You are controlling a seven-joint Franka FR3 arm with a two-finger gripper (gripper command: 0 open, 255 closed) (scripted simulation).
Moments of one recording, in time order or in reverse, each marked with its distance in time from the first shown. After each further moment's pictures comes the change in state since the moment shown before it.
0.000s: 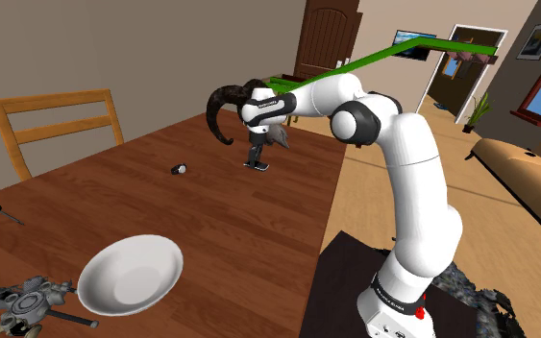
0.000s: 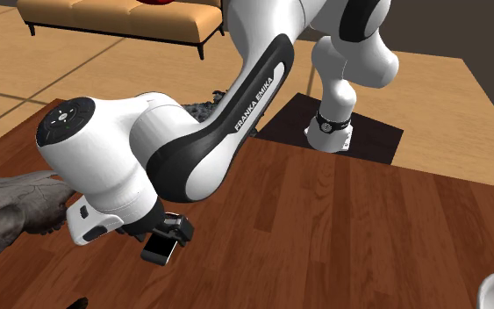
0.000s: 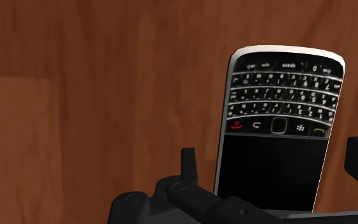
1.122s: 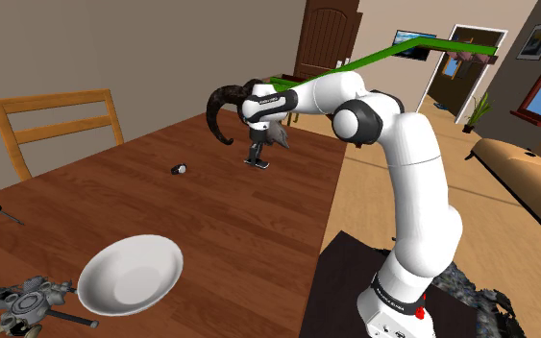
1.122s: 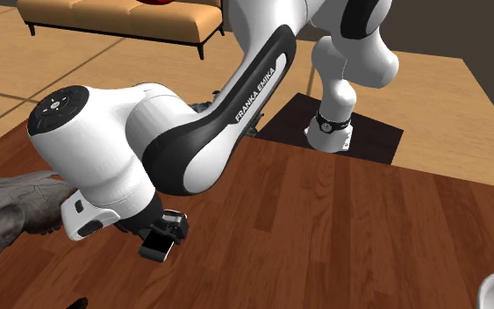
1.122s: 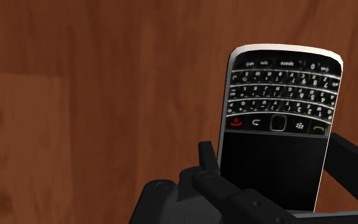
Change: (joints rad) arm 0.000 -0.016 -0.002 0.014 -0.003 -0.029 0.002
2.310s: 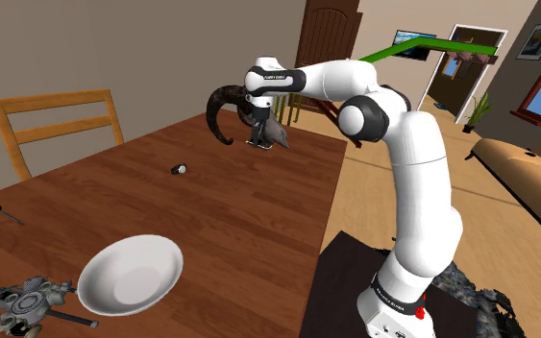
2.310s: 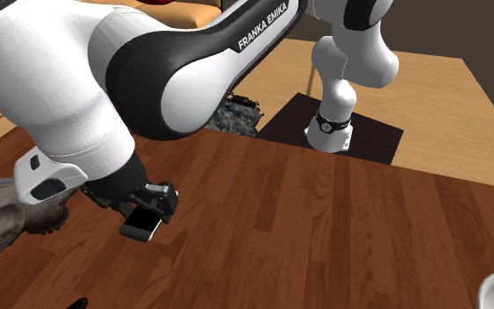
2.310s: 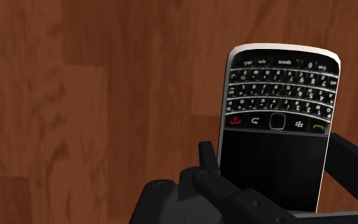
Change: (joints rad) arm -0.005 -0.049 -0.006 0.166 -0.011 -0.213 0.012
